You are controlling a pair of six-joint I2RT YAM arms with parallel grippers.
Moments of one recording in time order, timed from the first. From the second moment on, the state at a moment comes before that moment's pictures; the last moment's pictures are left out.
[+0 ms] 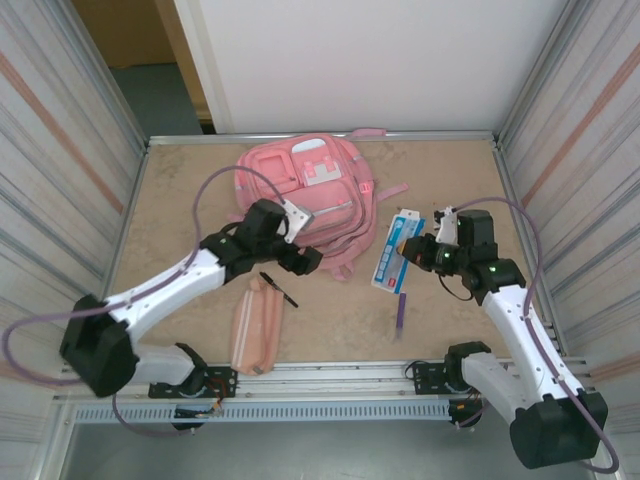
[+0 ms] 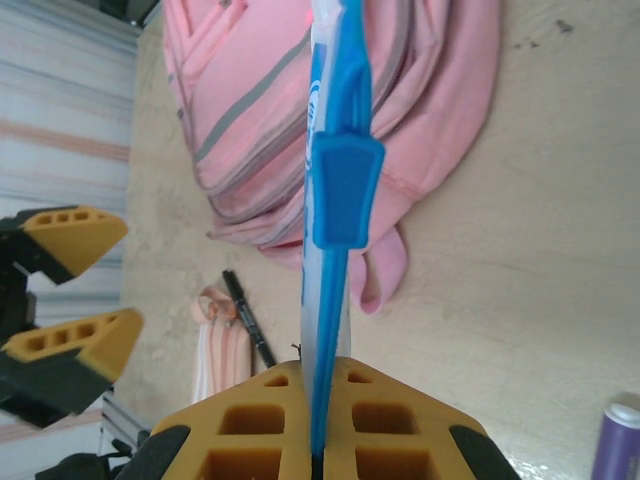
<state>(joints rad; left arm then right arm) -0.70 1.36 0.98 -0.41 0.07 0.01 0.15 0.88 0.73 -0.59 -0.54 0.62</state>
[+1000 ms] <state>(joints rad) -0.72 1.85 1.46 -0.57 -0.24 0.34 0.13 0.94 0.63 -0.51 -0.62 0.71</state>
